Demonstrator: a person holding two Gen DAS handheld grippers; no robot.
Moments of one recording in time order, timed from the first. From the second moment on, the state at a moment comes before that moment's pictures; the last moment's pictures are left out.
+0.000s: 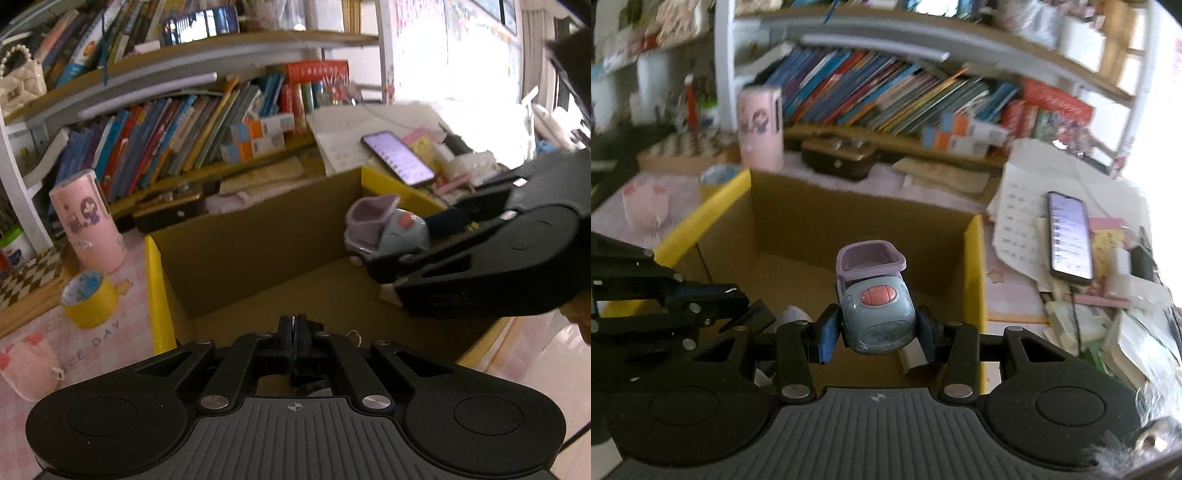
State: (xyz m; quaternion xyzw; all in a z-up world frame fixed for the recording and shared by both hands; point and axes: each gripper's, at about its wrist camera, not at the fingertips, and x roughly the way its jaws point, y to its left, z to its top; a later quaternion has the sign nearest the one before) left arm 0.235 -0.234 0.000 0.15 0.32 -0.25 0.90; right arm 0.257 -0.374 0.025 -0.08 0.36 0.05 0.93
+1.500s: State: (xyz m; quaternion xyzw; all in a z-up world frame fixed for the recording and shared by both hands) left arm 0.178 -0.183 0.053 0.07 0.21 -0.19 0.96; right arm 0.216 -0.388 0.075 -0.05 0.28 0.02 0.96
